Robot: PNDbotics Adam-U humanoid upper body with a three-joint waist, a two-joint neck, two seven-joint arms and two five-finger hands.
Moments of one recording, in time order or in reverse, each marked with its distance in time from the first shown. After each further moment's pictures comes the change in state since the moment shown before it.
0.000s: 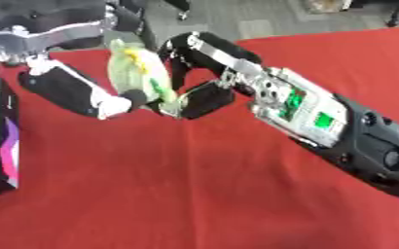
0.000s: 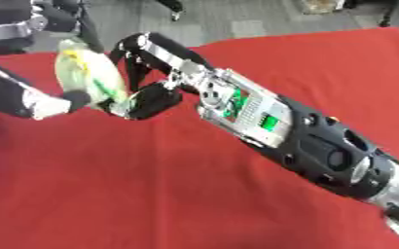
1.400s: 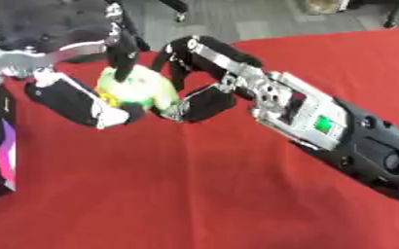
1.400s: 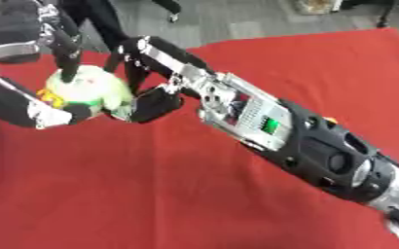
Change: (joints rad) left arm 0.023 -0.010 0.005 0.007 -0.135 -0.088 0.135; right arm 0.009 0.001 -0.001 0.001 -0.009 -0.028 -0.008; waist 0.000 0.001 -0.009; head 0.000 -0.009
